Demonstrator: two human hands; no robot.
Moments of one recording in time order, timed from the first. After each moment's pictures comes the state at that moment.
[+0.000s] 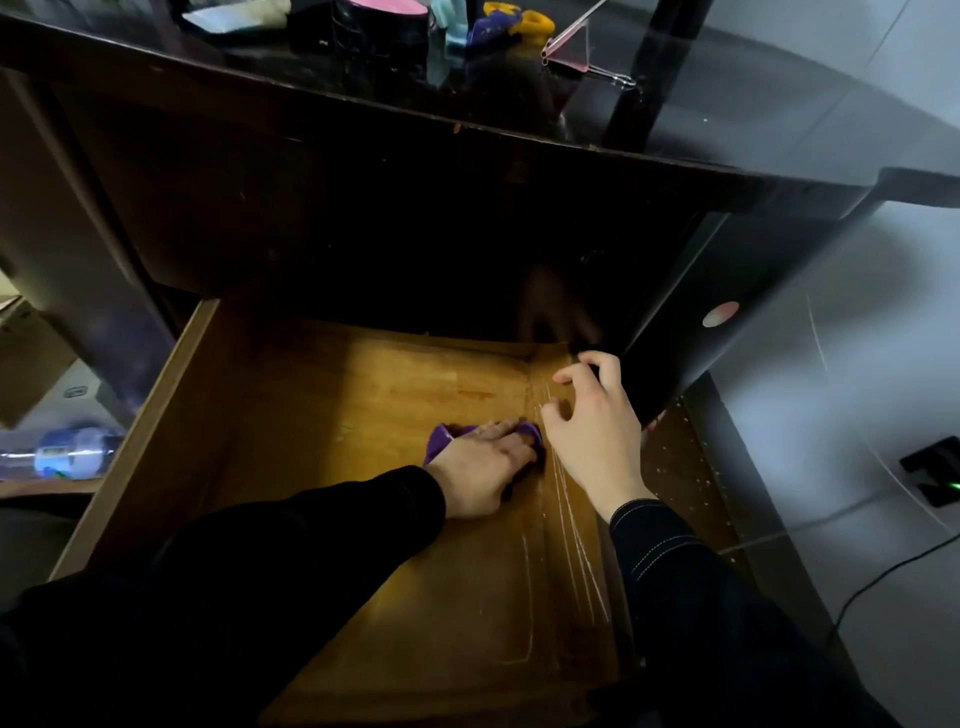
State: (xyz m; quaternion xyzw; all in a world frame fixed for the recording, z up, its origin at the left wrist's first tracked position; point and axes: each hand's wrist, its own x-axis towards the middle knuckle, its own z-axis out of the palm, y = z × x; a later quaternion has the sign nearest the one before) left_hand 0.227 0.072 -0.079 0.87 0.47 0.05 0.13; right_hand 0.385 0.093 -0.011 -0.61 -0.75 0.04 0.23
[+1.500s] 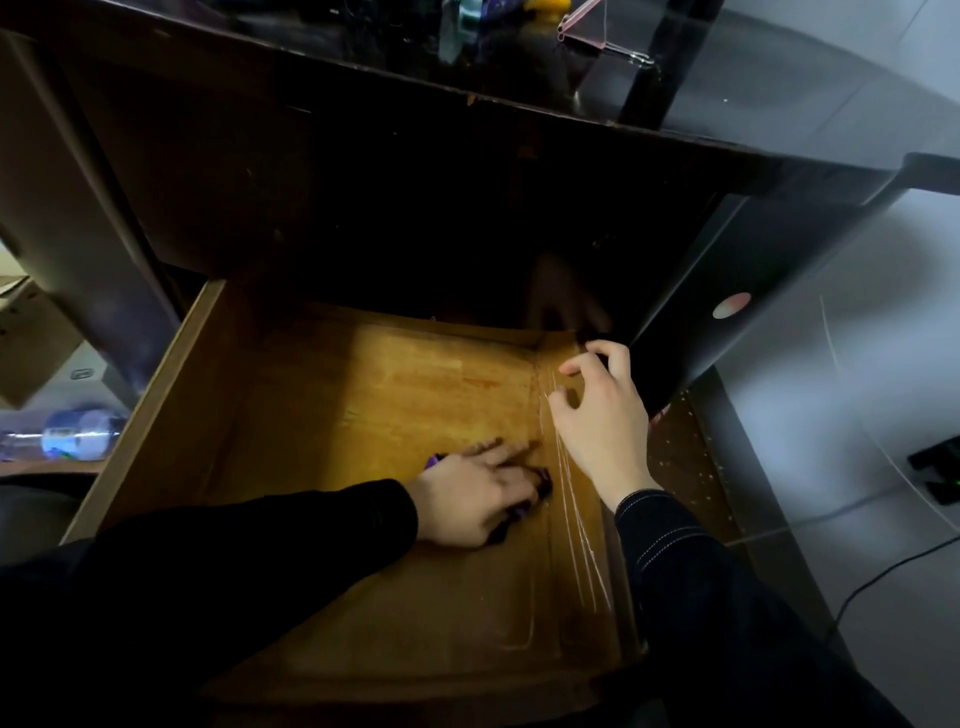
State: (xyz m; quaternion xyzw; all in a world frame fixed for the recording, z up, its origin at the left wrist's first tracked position) left_hand 0.215 0.037 -0.077 0.92 0.37 0.00 0.14; right_hand 0.387 0.094 -0.015 -0.61 -0.75 0.05 0.24
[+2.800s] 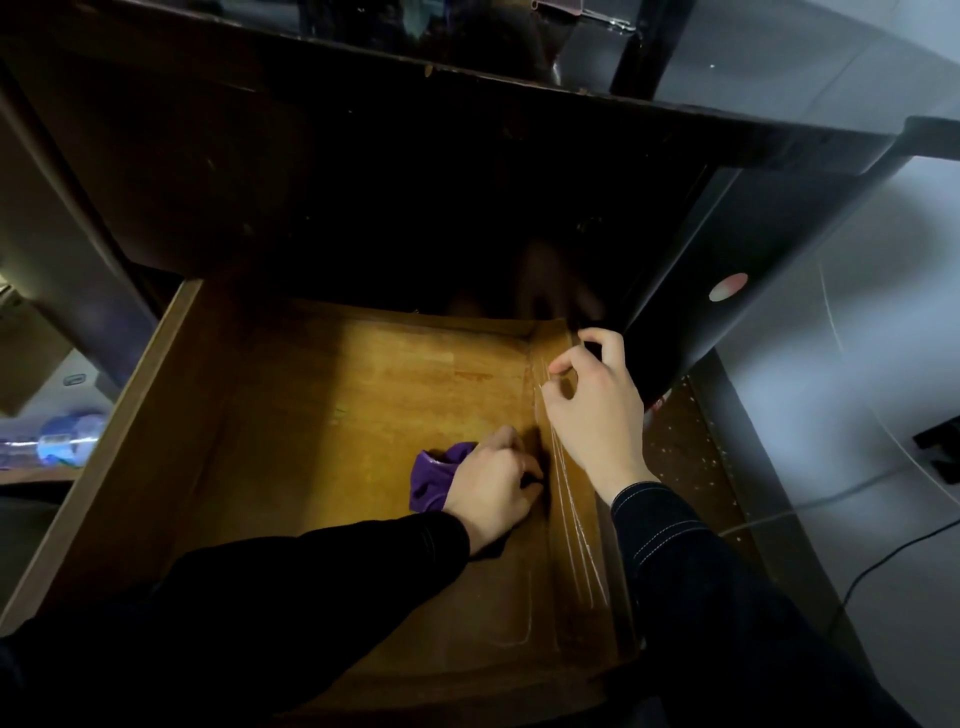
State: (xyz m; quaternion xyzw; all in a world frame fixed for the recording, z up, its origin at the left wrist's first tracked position) left_hand 0.263 0.038 -0.101 0.74 0.58 0.25 0.24; right_hand 0.388 0.093 -0.013 -0.60 -0.75 0.07 0.25
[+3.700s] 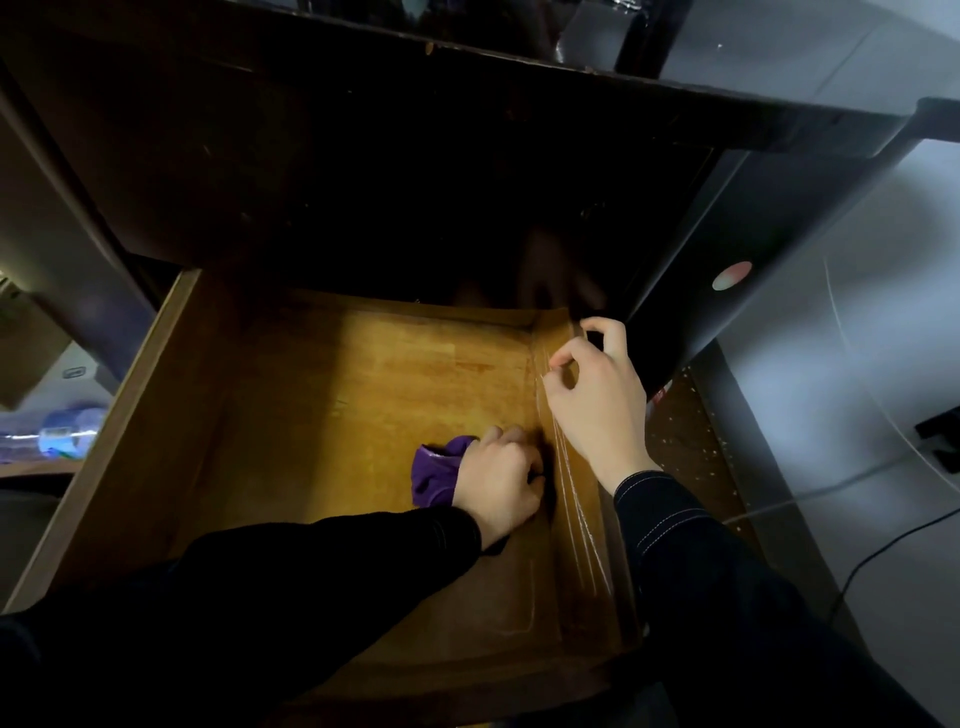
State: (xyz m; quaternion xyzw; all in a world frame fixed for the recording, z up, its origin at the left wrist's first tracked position) left_hand 0.272 0.035 -0.100 0.73 0.62 0.21 0.19; right_hand 0.385 0.092 -0.011 -0.61 -0.75 0.06 0.24
